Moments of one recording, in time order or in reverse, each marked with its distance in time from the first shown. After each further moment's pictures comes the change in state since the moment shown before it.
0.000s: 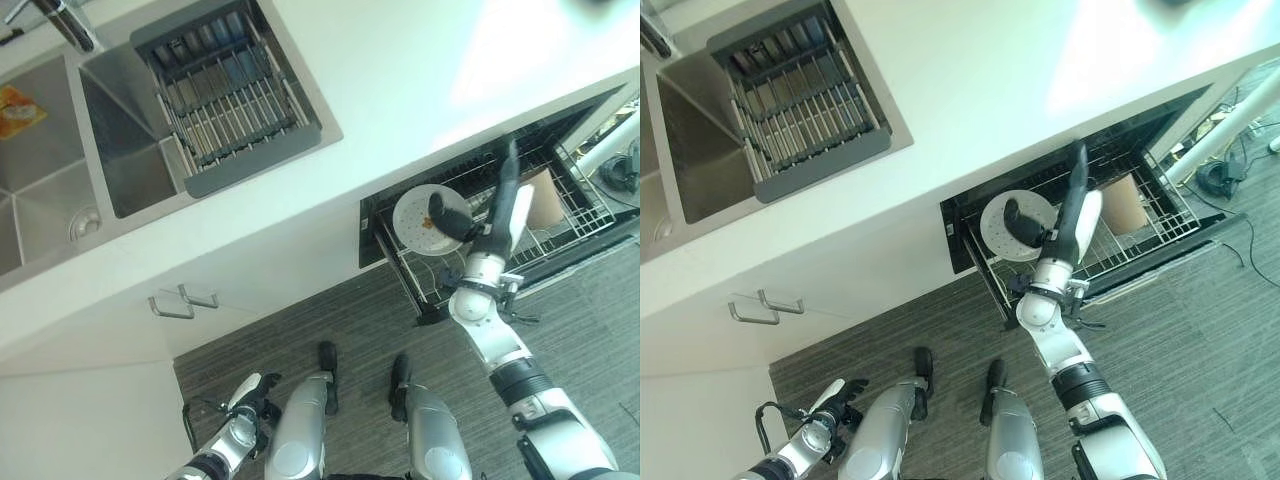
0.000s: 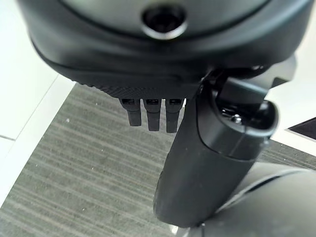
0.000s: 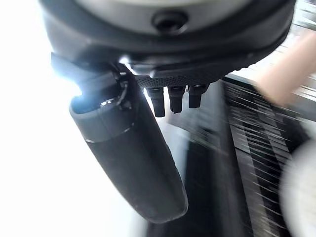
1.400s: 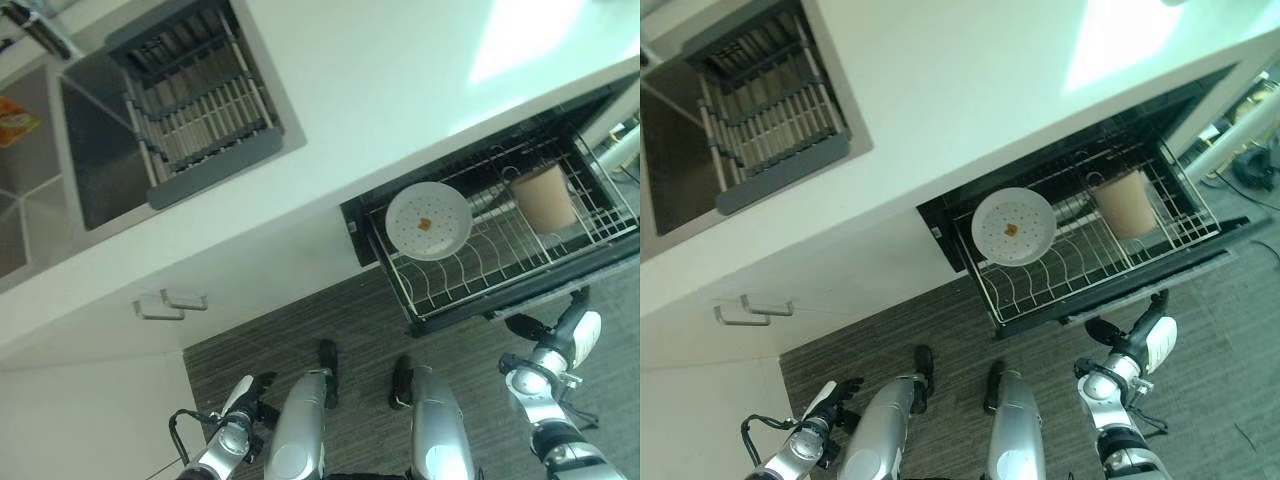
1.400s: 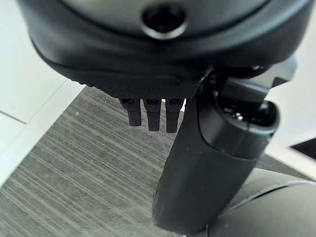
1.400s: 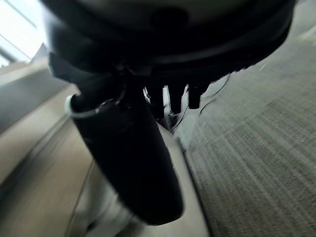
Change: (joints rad) left arm 0.063 0.024 0.049 -0.110 -0.065 -0.074 -0.001; right arm 0.154 -0.058 -0.176 0.709 0.221 -0.104 0.024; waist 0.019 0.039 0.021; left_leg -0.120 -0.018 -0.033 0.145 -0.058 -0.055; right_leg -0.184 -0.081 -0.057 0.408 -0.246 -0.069
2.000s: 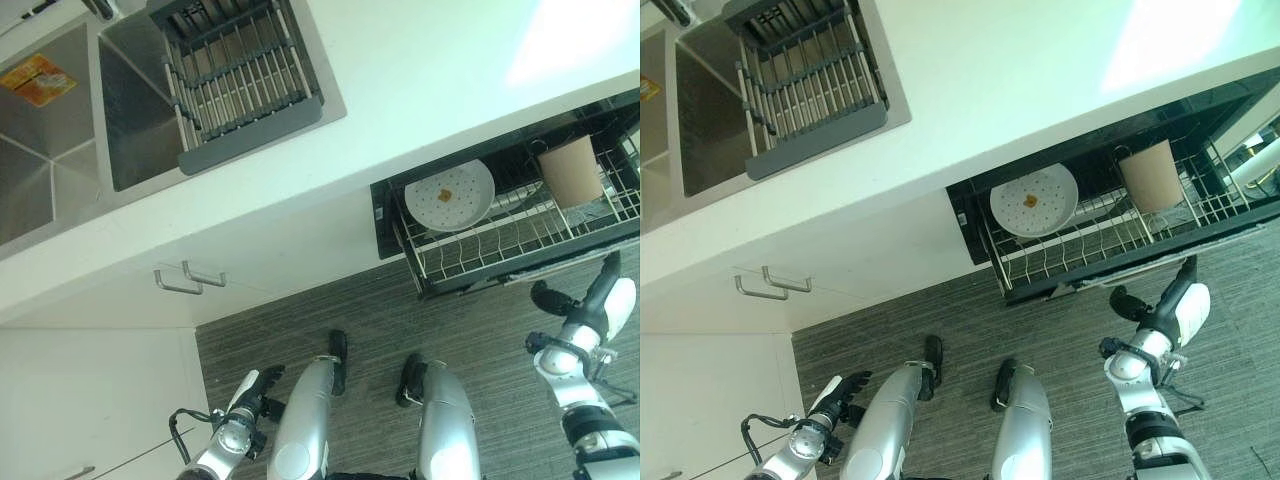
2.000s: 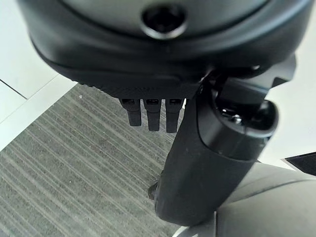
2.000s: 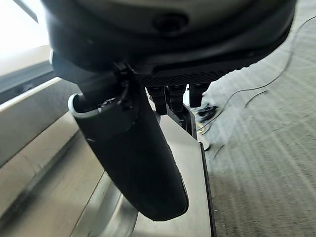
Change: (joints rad) left arm 0.010 0.018 0.001 -0.045 -0.032 -0.051 -0.052; right arm -0.053 -0.165 0.001 -0.125 -0.057 0.094 0.084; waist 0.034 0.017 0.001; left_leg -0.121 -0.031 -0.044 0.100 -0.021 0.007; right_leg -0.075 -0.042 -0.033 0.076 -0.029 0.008
